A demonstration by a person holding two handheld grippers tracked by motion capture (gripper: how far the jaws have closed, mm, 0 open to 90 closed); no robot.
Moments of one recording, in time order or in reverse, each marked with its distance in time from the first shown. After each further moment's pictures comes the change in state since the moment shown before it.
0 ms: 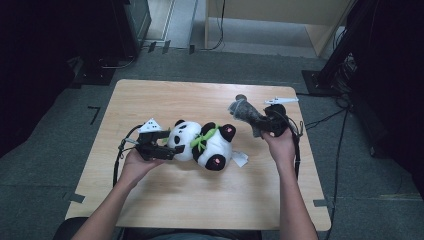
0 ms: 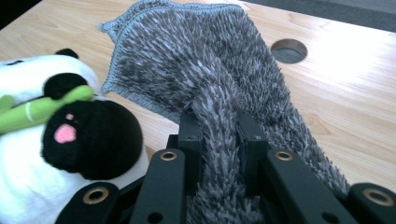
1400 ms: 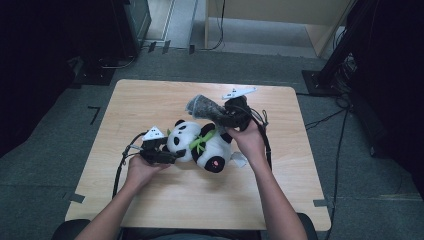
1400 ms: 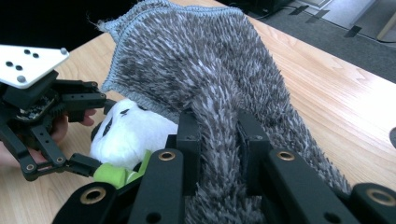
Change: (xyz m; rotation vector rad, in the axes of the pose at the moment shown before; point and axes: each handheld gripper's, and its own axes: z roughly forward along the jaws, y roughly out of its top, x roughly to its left) left arm 0.016 -0.035 0.031 -0.011 0.009 -0.006; right arm 0.102 0.048 0.025 -0.011 0.177 -0.219
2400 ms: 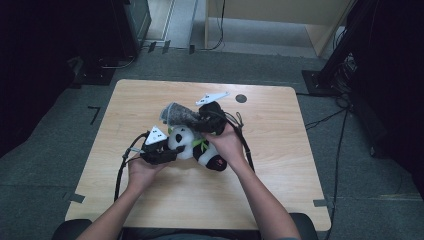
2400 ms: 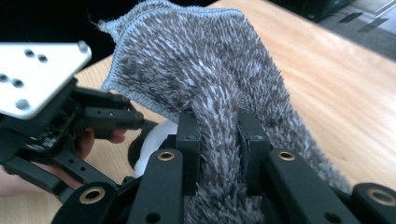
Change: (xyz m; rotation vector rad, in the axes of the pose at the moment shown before) left arm -0.028 0.014 -0.014 -0.022 0.139 0.066; right arm 0.044 0.009 0.049 0.004 0.141 -0.054
